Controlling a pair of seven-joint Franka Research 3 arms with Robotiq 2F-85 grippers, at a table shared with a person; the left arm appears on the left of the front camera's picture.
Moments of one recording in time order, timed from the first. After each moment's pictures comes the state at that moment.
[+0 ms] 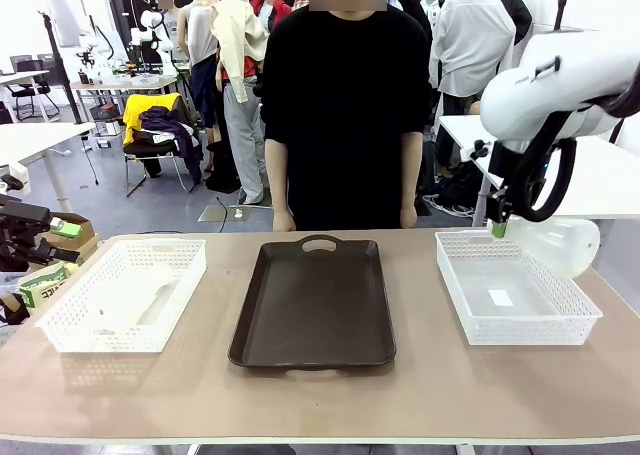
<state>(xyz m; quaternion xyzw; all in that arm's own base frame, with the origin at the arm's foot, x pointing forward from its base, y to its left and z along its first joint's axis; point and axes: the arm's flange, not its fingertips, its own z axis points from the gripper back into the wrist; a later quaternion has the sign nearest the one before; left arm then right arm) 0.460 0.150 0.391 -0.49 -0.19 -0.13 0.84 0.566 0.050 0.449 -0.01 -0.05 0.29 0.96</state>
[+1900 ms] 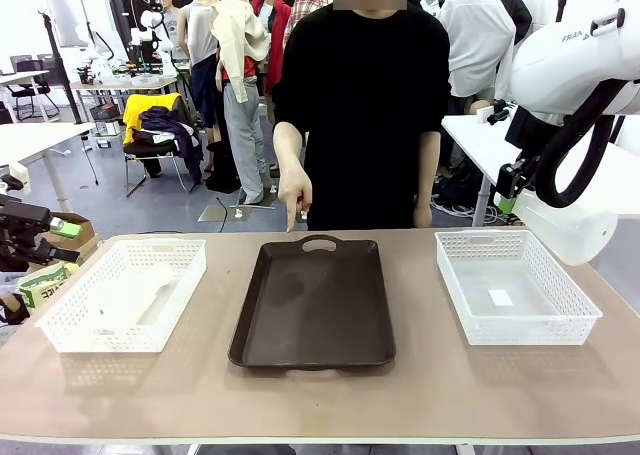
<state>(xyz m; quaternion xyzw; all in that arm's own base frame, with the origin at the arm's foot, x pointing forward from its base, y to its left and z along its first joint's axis) 0.460 0.150 0.391 -0.49 -0.19 -0.13 0.84 0.506 0.051 0.509 0.00 -0.14 0.28 0.95</state>
